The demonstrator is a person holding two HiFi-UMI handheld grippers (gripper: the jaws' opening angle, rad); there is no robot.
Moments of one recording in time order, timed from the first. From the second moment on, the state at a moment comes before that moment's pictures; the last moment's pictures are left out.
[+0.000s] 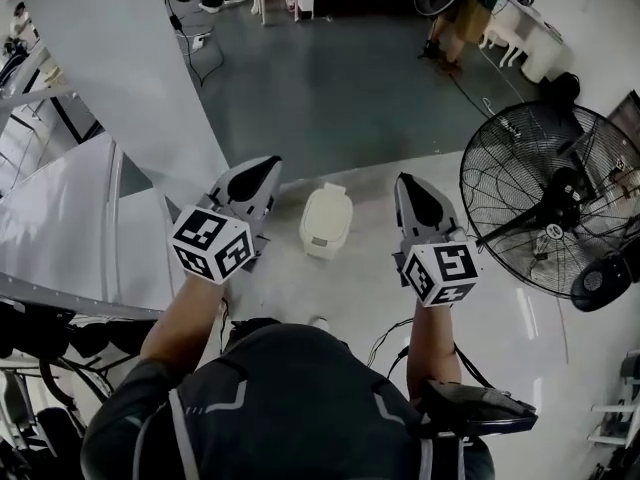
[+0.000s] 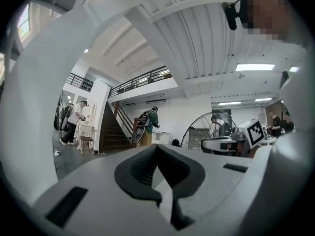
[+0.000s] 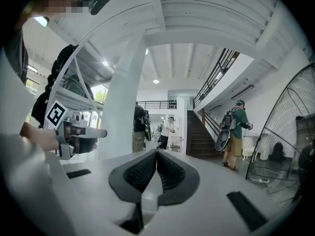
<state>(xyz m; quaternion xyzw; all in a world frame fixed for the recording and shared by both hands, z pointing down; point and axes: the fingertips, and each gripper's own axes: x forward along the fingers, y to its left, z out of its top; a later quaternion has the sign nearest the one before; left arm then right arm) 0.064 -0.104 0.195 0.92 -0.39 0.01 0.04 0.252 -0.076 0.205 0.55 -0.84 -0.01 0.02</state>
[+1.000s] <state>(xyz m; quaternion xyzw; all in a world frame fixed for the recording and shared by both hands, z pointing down) 0.032 -0.276 0.230 0.94 -0.33 0.03 0.03 0.237 -0.214 0.232 0.62 -0.78 0.04 0.04</state>
